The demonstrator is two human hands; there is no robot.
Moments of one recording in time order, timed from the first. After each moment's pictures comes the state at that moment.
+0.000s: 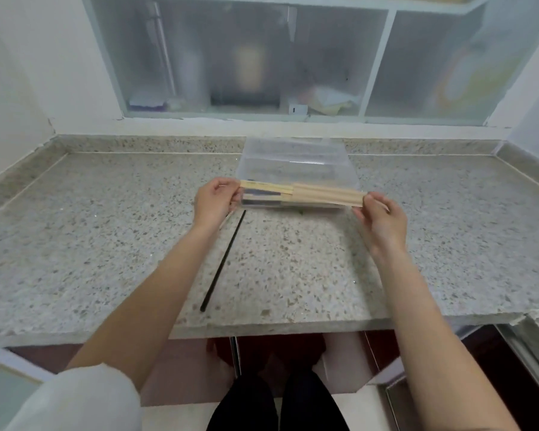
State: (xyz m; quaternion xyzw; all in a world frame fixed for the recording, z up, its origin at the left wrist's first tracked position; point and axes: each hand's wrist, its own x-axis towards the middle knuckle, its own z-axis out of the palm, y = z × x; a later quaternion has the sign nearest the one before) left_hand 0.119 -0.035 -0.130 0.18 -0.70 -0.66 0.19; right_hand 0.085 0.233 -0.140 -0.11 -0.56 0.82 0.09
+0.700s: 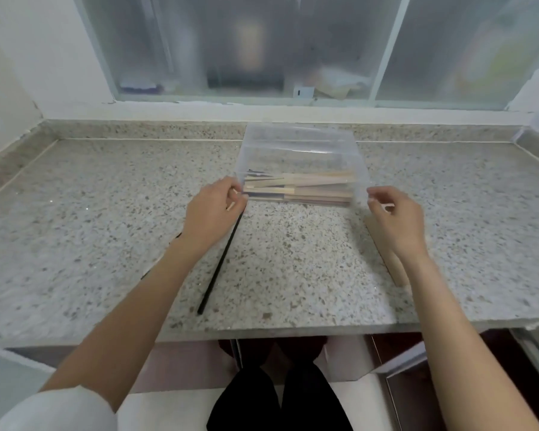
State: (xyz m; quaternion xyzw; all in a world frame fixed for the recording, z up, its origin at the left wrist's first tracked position) left_hand 0.116 -0.052 -0.153 0.01 -0.93 -0.25 0.25; right_hand 0.066 0.253 -0.145 0.06 -0.89 0.43 0.17
